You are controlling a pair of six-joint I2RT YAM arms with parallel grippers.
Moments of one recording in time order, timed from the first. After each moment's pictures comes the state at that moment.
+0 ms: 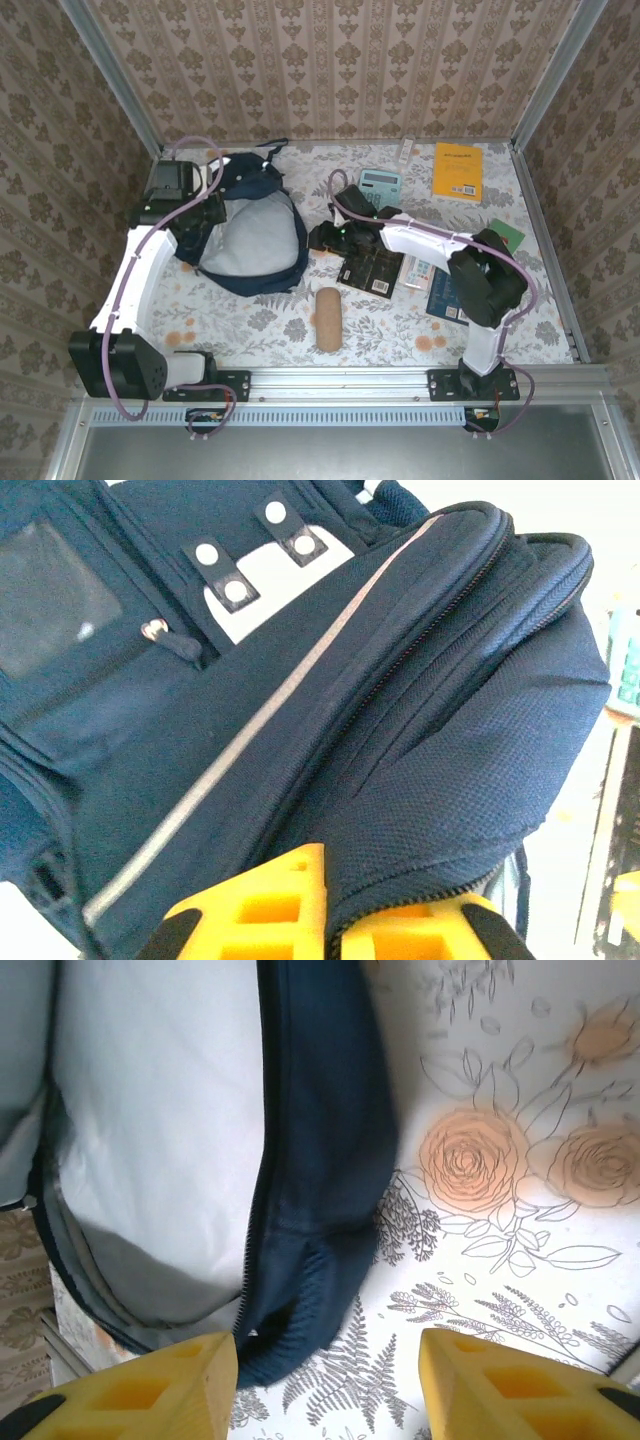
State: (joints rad) left arm -0.12 1.27 1.20 -0.79 0.13 -0.23; right arm 0.63 1.82 1.28 -0.37 -0.33 0.79
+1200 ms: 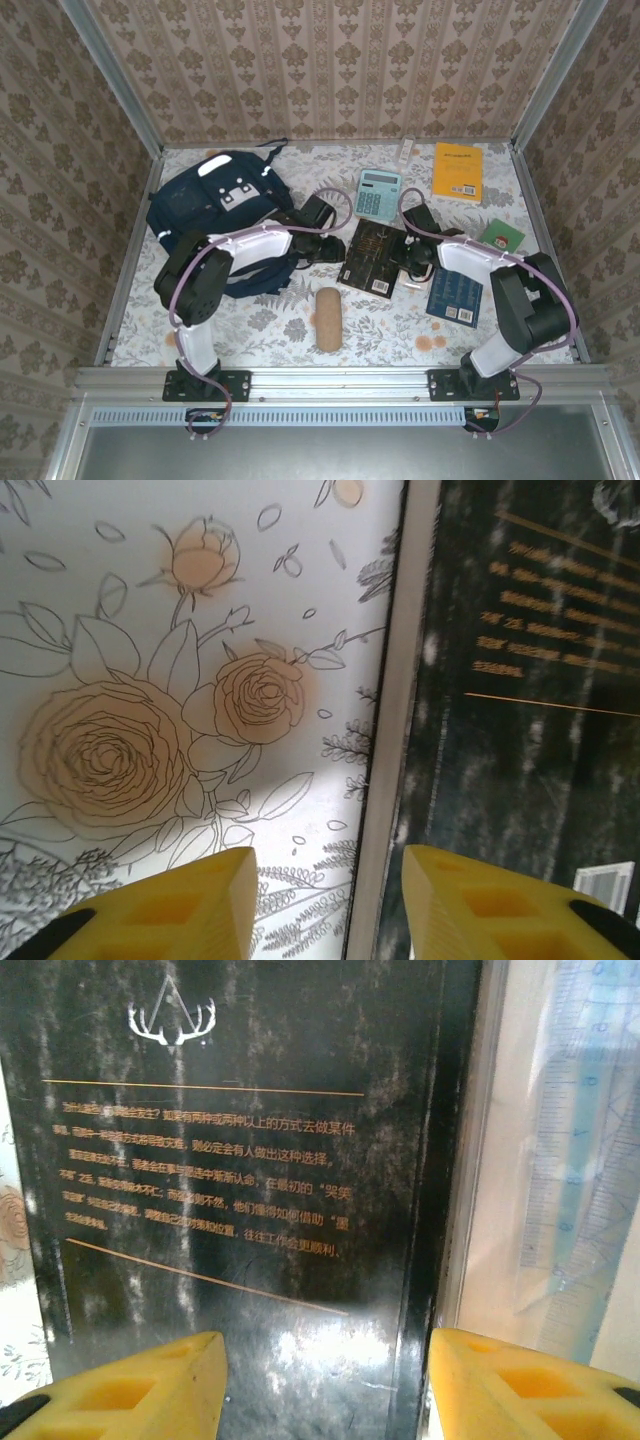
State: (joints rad) left arm -0.74 1.87 1.20 -0.42 0.22 -0.58; right arm 0.32 1.58 0.83 -0.38 -0.16 0.74
